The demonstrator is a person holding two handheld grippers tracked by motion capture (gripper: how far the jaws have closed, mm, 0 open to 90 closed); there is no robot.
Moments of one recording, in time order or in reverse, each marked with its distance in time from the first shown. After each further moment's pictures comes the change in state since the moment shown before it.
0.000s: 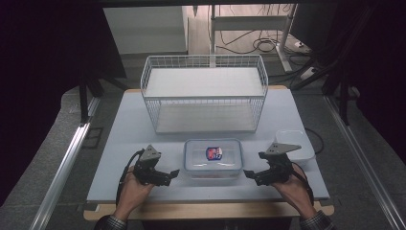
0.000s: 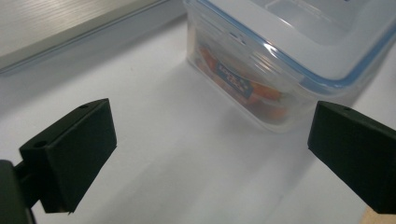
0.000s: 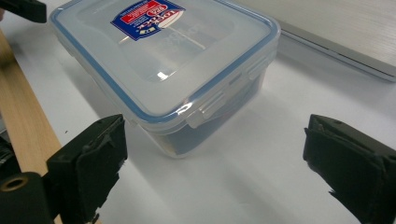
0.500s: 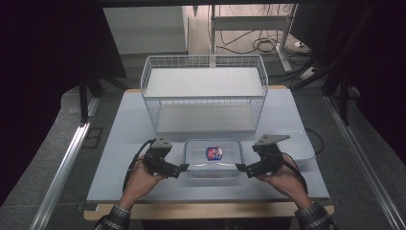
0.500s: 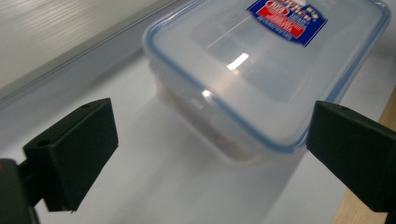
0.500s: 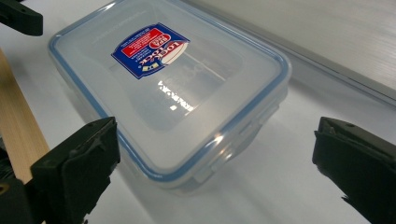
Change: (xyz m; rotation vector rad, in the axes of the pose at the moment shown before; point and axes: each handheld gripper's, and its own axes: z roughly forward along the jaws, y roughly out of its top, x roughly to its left) left arm -0.013 0.050 0.012 0.091 -0.079 0.058; right arm 0.005 0.032 0.018 0.036 -0.001 0.009
